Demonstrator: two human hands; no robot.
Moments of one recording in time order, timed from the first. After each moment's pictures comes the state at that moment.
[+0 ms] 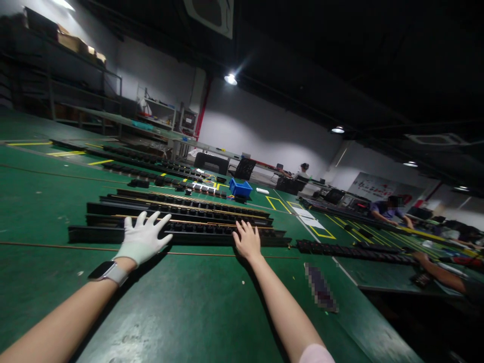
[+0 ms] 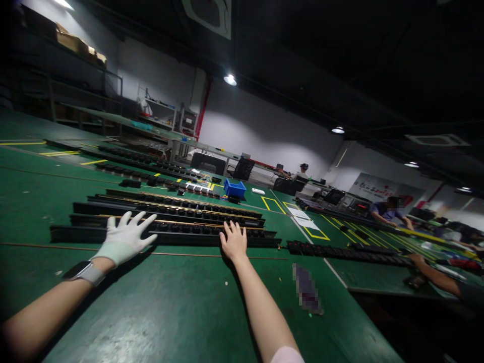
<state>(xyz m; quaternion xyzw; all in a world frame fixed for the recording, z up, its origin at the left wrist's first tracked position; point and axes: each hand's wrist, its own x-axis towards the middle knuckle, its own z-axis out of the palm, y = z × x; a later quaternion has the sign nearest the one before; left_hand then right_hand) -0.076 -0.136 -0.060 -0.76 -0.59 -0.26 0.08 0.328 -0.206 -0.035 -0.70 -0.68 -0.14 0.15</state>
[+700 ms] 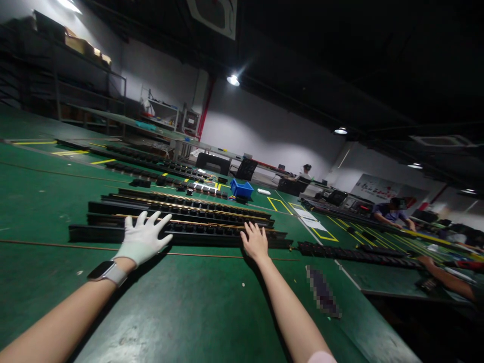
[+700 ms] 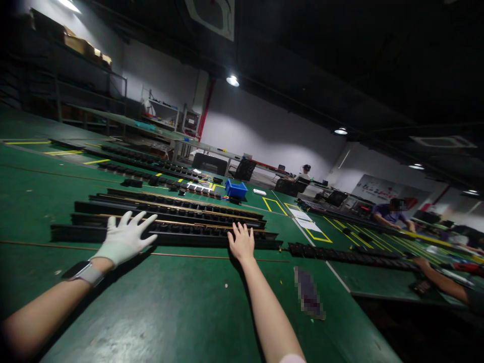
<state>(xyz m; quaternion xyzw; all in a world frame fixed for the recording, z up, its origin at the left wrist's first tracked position) -0.077 -0.132 -0.066 -0.76 -0.60 -0.25 0.11 0.359 -0.204 -0.039 -0.72 -0.66 -0.14 0.16</state>
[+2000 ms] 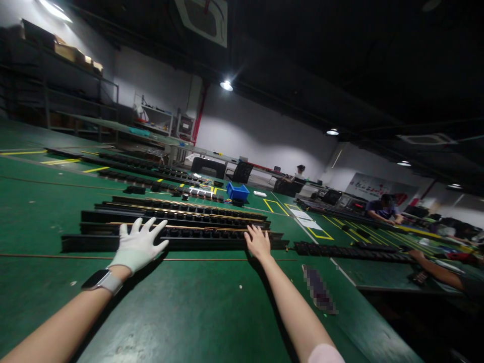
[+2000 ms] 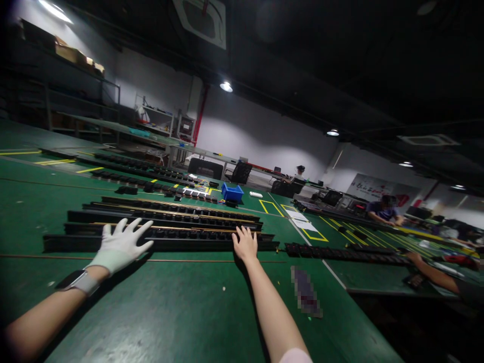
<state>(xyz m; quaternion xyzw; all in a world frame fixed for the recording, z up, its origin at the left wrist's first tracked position) -0.076 -0.135 -0.061 -0.76 -0.59 -0.25 0.11 0.389 -0.205 -0.029 -0.76 -0.63 -0.08 0.17</state>
